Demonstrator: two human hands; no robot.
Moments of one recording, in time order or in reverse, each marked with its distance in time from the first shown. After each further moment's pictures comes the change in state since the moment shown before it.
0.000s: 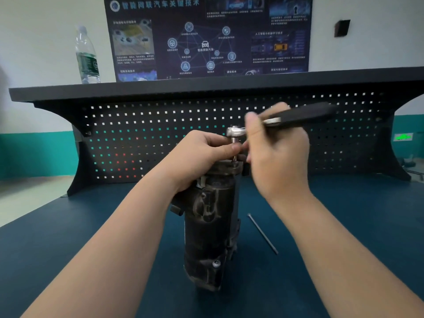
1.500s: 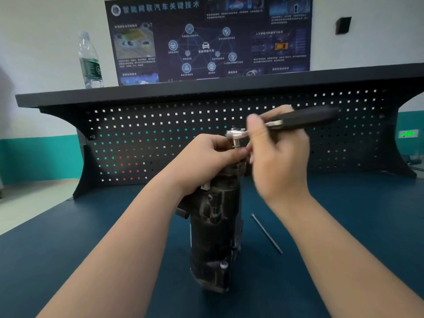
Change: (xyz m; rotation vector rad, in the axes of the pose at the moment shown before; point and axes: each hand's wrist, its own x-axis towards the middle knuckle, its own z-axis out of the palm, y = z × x) left_hand -0.003 0.001 0.005 0.111 0.003 0.013; right_hand -0.002 -0.001 0.004 -0.036 0.043 -0.012
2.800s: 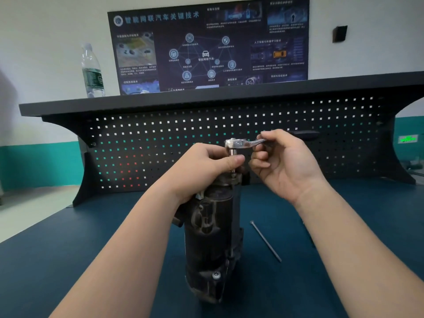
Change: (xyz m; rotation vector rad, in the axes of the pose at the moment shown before) left_hand 0.001 -0.002 -0.004 -0.020 0.016 -0.041; right_hand 0.025 0.018 -0.017 0.882 -0.016 1.047
